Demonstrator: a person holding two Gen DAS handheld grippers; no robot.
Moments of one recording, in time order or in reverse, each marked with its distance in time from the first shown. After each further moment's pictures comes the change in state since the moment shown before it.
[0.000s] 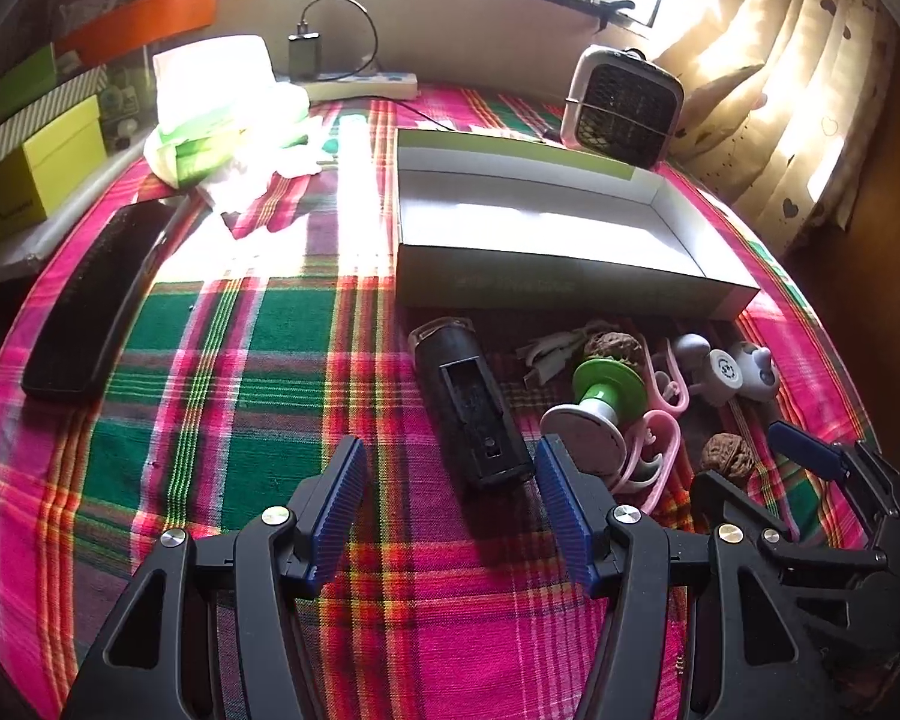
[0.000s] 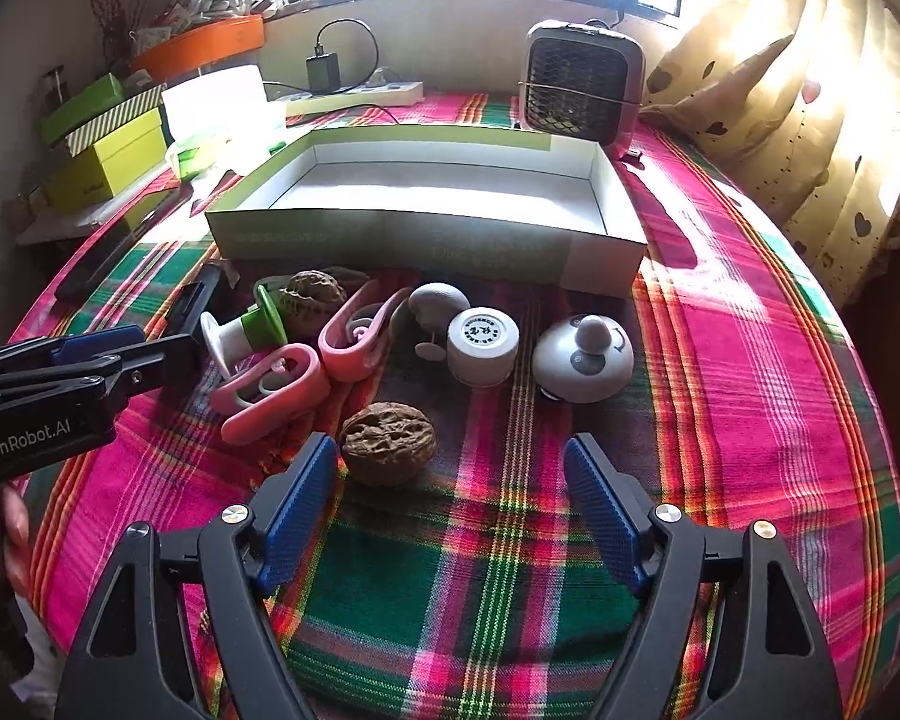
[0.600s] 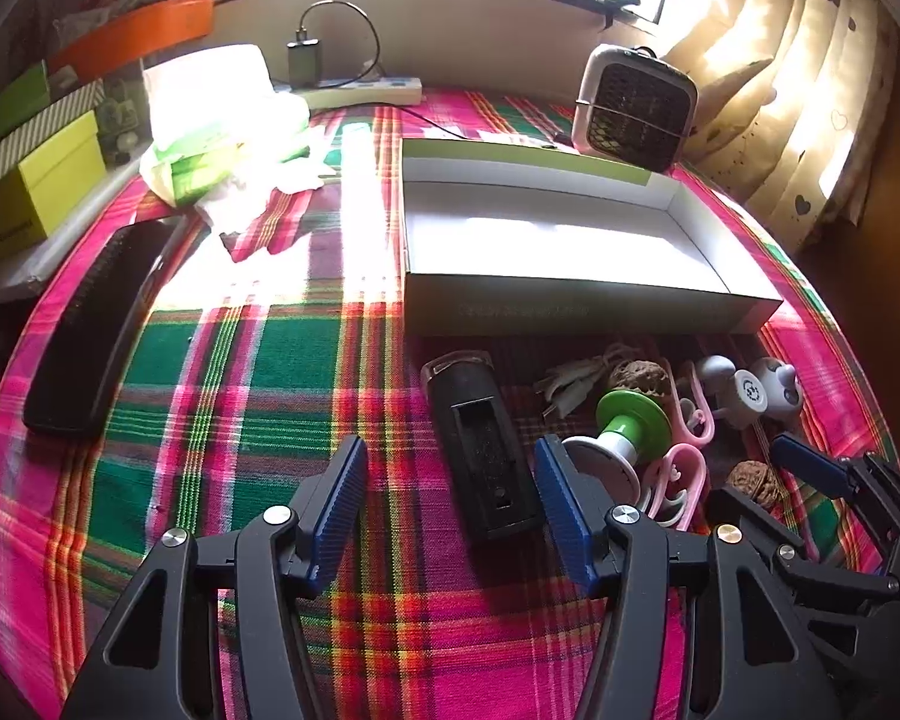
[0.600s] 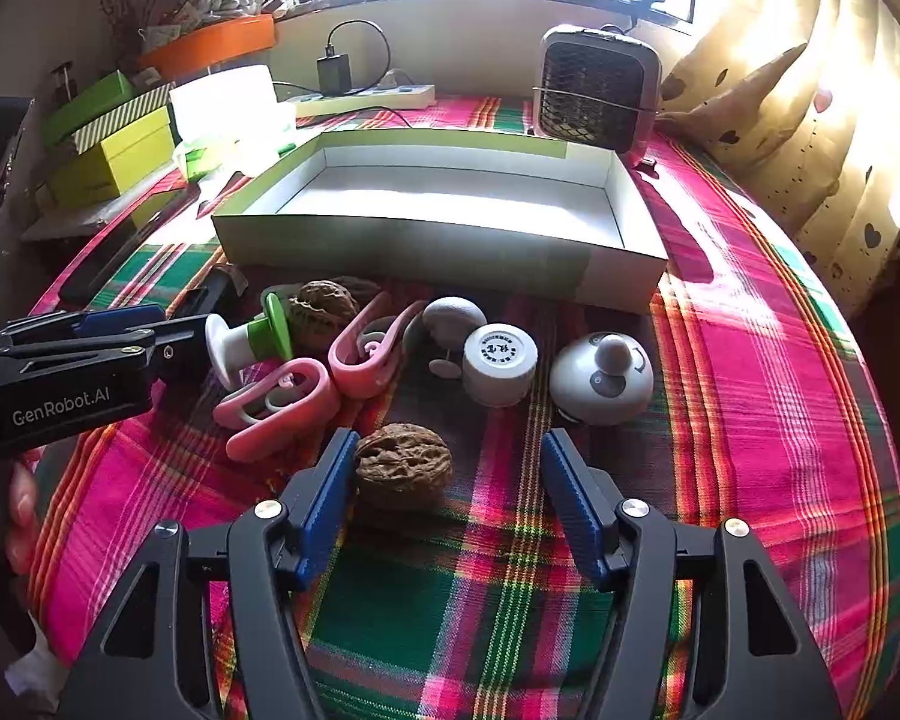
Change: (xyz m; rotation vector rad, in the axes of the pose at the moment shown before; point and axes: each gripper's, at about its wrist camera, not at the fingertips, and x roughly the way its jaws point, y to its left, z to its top) left arm 0.009 0.001 0.012 0.016 -0.006 0.034; right arm 0.003 0.004 0.003 -0.029 -0.015 0.019
